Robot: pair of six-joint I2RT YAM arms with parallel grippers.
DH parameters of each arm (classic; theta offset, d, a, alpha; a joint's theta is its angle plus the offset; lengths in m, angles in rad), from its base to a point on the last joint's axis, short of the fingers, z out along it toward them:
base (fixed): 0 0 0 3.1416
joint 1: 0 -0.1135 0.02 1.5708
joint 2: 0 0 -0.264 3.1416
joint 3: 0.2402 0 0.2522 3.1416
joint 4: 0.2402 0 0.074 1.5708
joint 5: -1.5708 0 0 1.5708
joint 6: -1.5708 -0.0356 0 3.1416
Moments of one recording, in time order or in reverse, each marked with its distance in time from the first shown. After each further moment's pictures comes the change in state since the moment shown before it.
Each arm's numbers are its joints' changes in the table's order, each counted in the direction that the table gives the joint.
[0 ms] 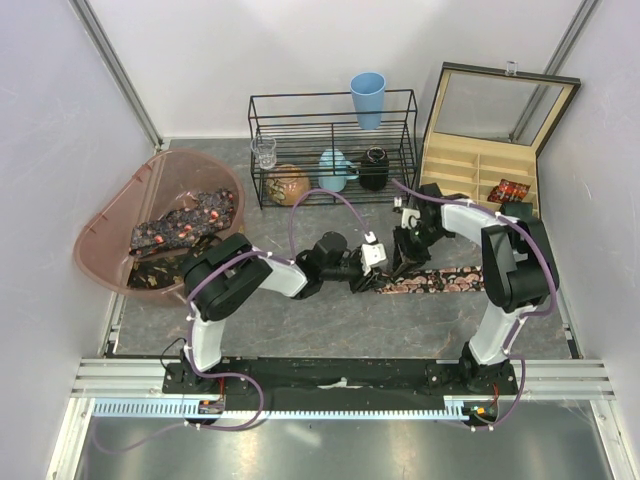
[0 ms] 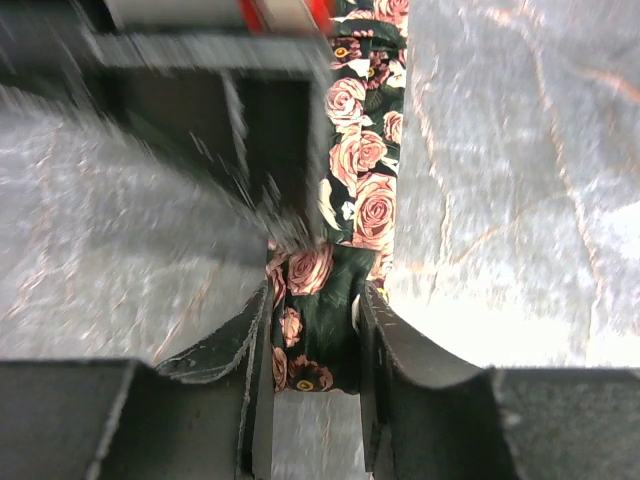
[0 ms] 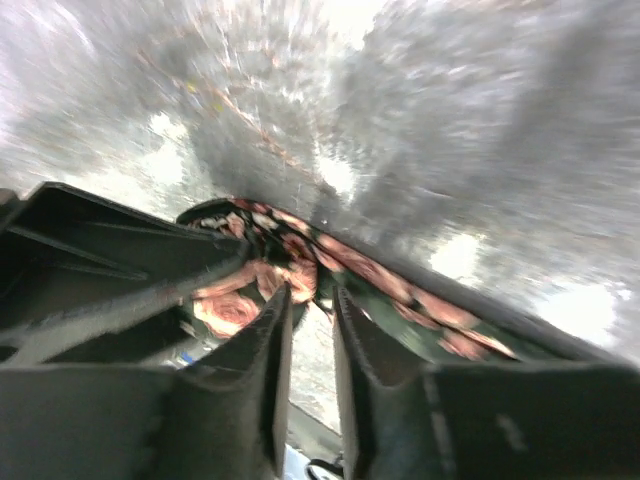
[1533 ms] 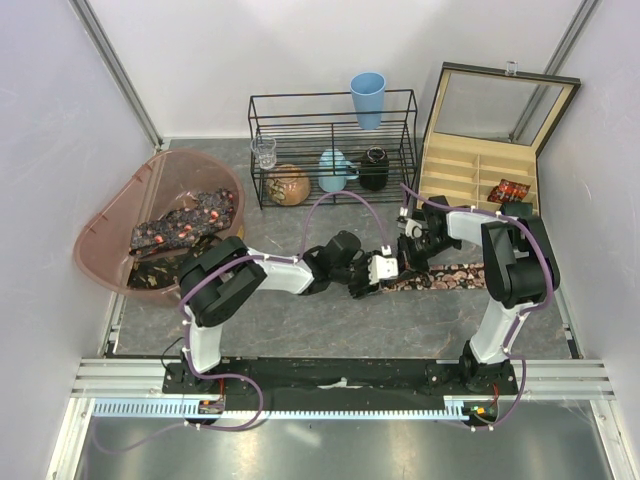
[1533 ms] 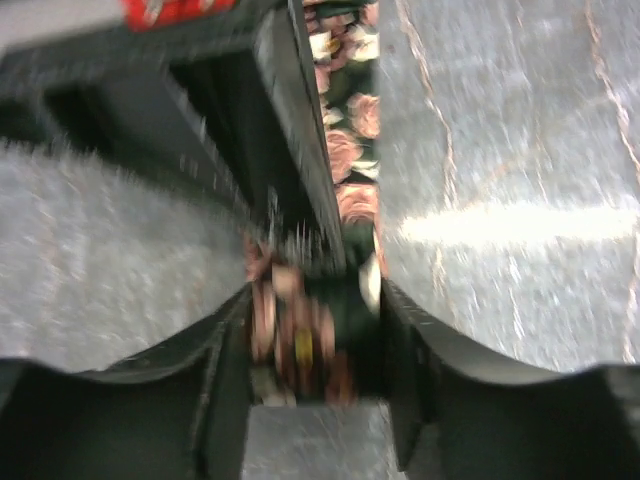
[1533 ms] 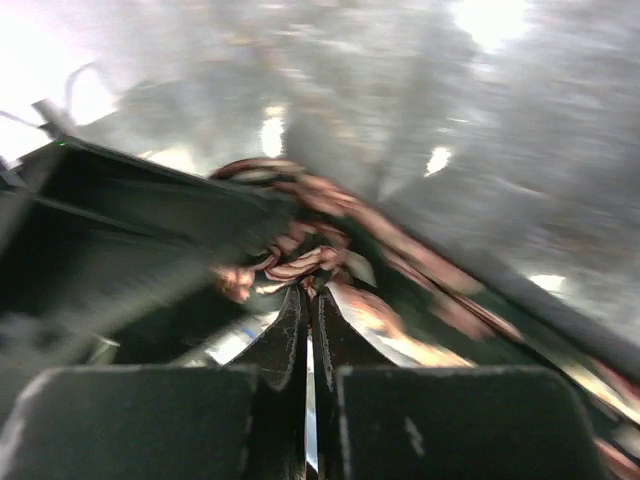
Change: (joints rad) left arm 0.051 -0.053 0.105 0.375 0.095 -0.298; right arm 0.066 0.028 -0.100 -0.073 0.253 -0.014
